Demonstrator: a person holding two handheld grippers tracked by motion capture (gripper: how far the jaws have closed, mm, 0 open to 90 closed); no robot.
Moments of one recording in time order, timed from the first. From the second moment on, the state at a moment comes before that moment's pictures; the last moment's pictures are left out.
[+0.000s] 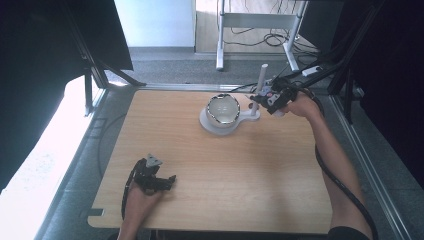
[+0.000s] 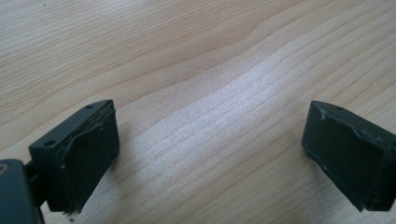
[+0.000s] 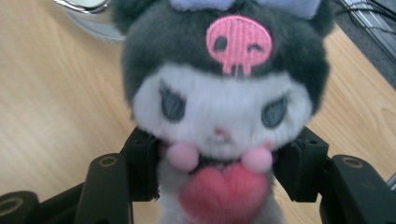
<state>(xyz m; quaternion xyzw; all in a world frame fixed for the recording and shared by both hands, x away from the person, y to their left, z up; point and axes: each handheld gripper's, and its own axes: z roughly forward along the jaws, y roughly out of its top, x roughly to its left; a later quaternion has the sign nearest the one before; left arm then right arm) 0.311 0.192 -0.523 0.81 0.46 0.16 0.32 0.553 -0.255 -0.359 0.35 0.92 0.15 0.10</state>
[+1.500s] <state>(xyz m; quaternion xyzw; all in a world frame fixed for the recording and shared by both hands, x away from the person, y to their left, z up) 0.311 0.192 -0.523 0.81 0.46 0.16 0.32 0.518 -0.245 -0.384 0.32 0.92 0.17 0.14</state>
